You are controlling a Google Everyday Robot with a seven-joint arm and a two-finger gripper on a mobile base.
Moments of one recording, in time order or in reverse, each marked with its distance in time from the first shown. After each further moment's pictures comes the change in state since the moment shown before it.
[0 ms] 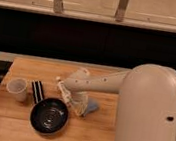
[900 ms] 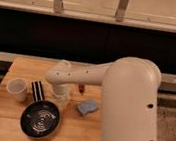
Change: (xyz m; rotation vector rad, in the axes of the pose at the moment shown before) arm -0.079 0.071 -0.034 -0.028 -0.057 -0.291
